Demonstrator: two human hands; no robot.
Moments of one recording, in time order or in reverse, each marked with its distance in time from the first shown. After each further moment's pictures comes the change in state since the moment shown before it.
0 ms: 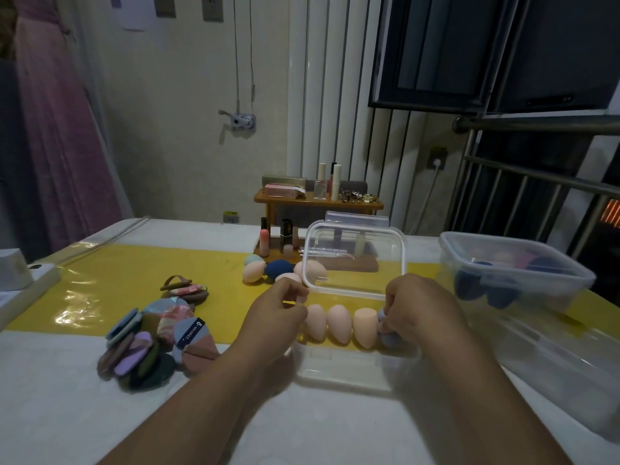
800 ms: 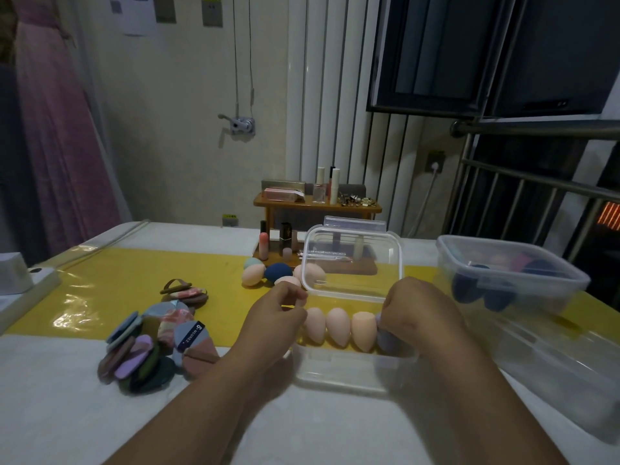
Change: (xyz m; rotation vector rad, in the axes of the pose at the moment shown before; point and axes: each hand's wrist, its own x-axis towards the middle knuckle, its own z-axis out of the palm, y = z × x) left_hand -0.003 0.004 0.001 -0.013 0.027 -0.009; right_hand -0.006 -0.002 -0.004 0.030 -0.004 0.079
